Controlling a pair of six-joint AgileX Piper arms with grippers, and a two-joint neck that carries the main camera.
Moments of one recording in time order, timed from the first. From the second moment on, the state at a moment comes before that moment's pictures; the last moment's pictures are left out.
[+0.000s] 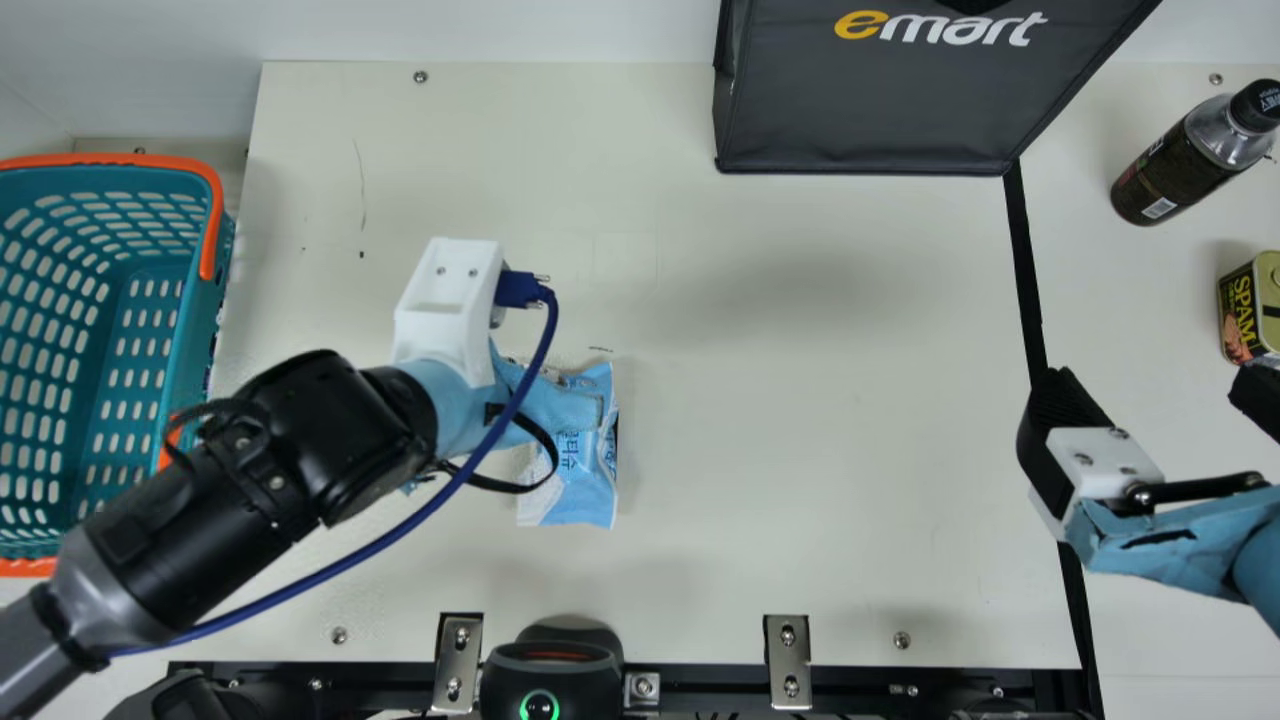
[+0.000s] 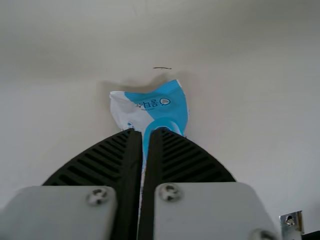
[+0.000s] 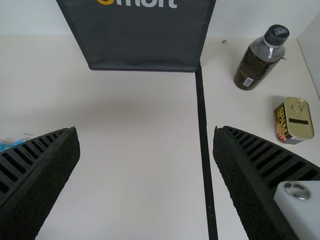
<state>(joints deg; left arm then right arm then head) -48.7 82.3 -63.7 6.7 54.8 -43.7 0.7 42.6 -69.8 -0.8 69.7 0.0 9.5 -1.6</state>
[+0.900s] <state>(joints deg) -54.7 89.1 -67.7 9.0 61.1 -57.0 0.7 42.6 -69.8 -0.8 69.6 0.0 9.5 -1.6</state>
